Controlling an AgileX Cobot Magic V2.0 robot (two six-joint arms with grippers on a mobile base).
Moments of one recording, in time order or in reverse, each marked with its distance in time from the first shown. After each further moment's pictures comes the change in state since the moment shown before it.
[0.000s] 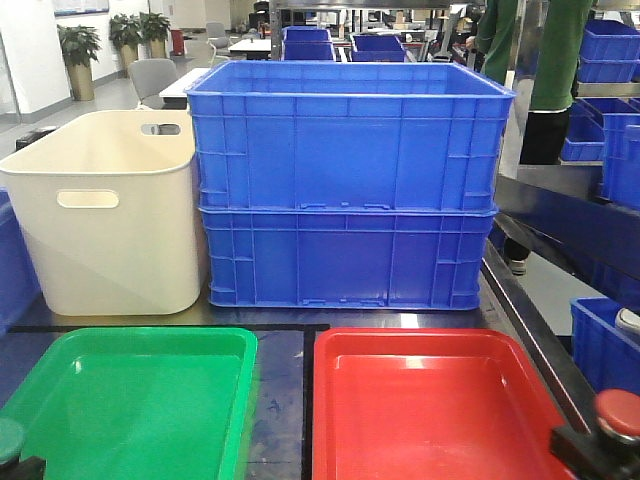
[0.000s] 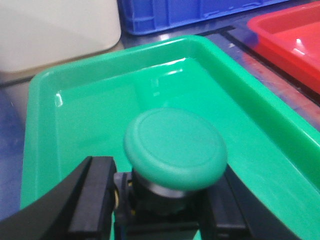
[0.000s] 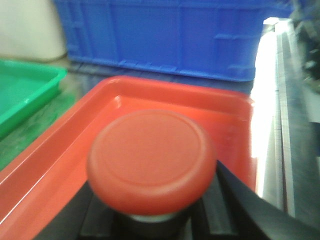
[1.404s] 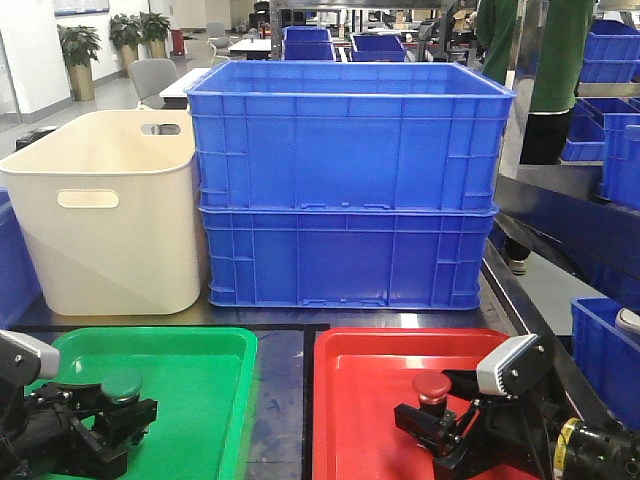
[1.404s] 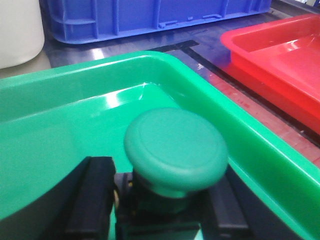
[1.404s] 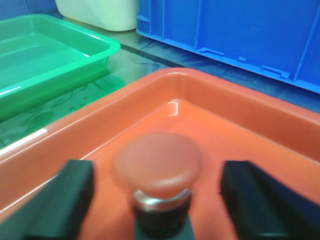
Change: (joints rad) left arm -0.001 0.656 -0.222 -0.641 -0.390 0.711; right arm 0.000 0.804 -0.232 0.716 -0.487 -1.028
